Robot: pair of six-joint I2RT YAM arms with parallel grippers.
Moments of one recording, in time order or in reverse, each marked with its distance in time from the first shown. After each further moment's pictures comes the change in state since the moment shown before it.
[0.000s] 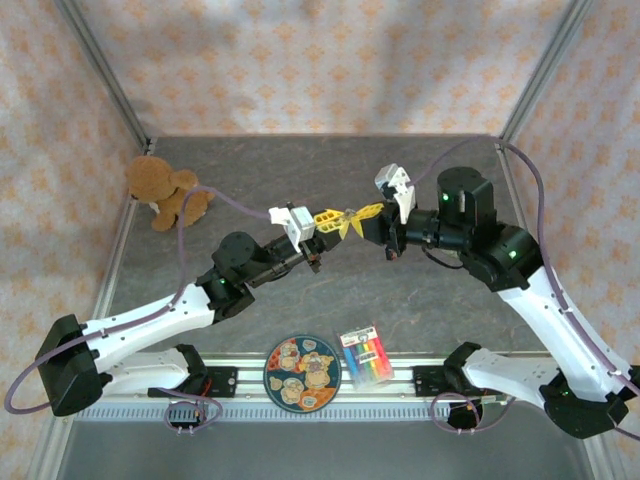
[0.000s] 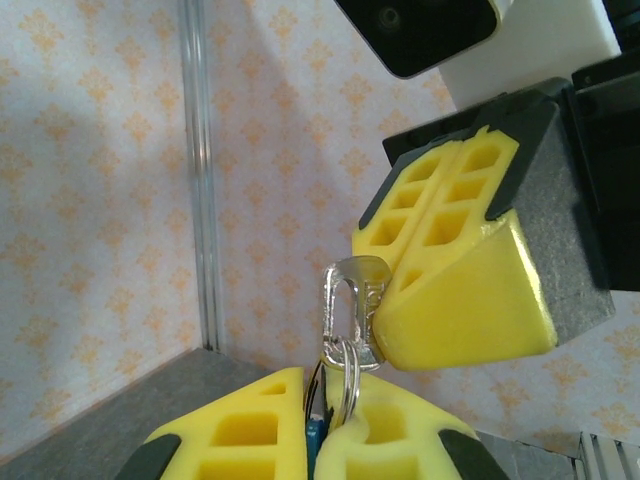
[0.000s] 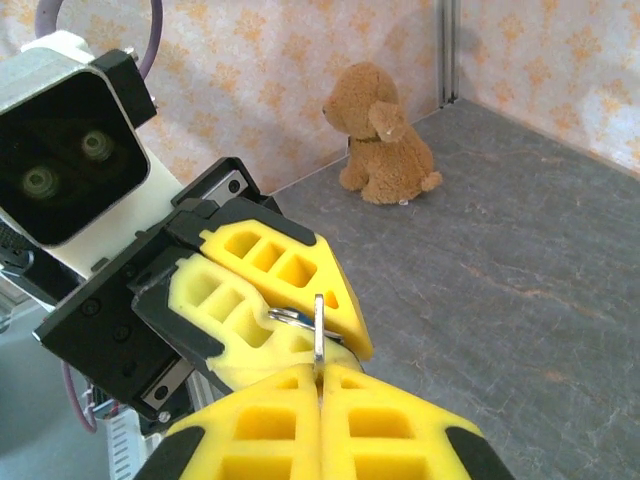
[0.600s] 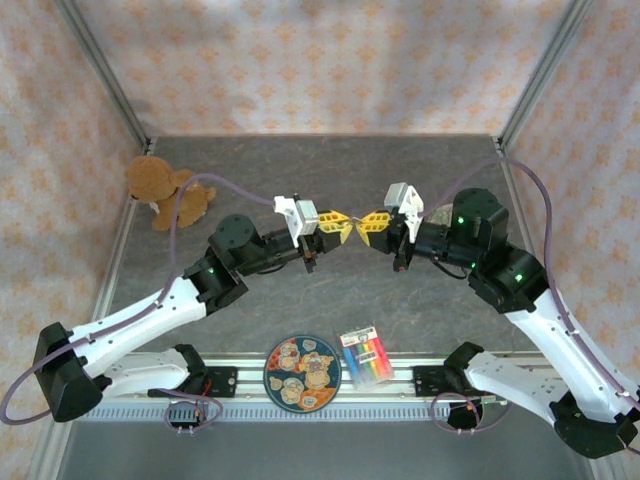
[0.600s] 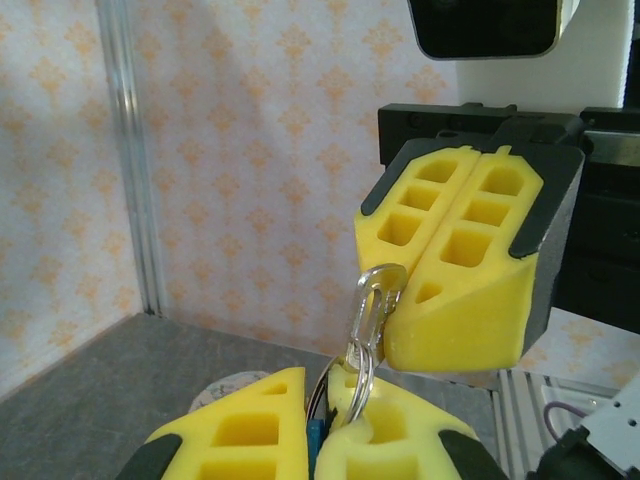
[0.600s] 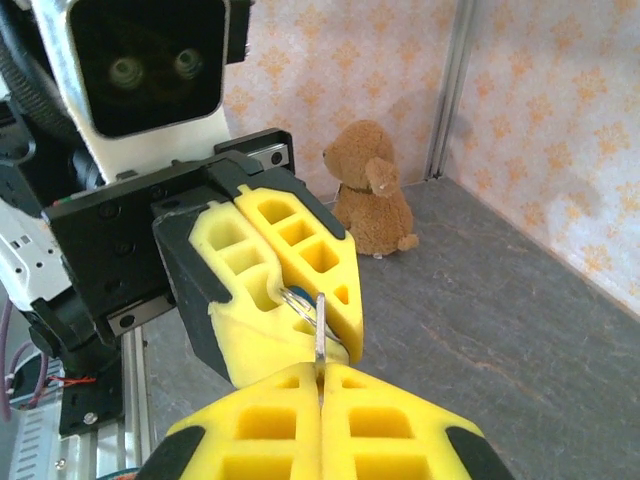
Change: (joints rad) left arm 0.063 -0.019 0.135 -0.271 0.214 -0.030; right arm 0.000 -0.130 -0.160 0.160 -0.018 -0.192
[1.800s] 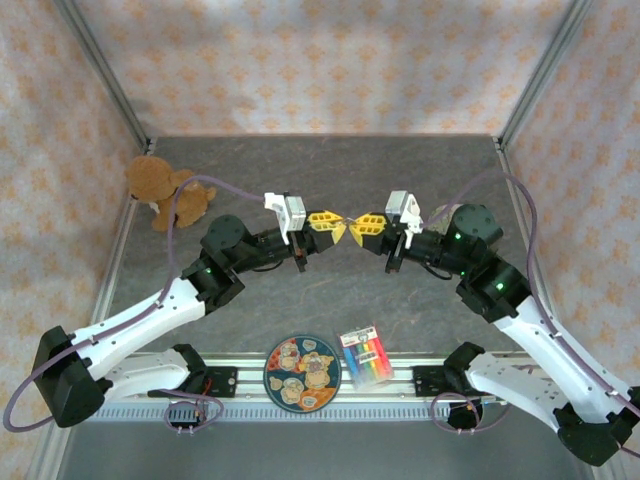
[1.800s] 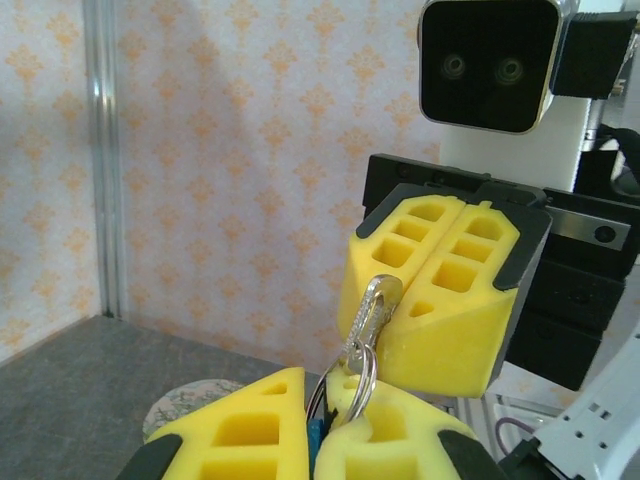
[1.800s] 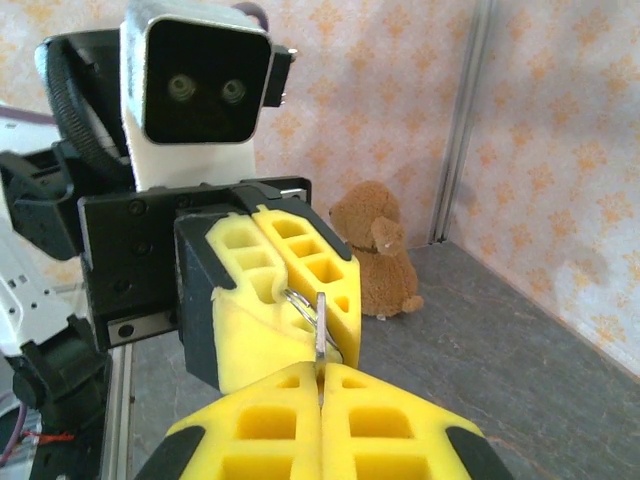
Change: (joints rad) left arm 0.064 -0.014 -0.070 0.129 0.108 -0.138; right arm 0.003 -0.057 -0.208 0.325 -0.042 0.053
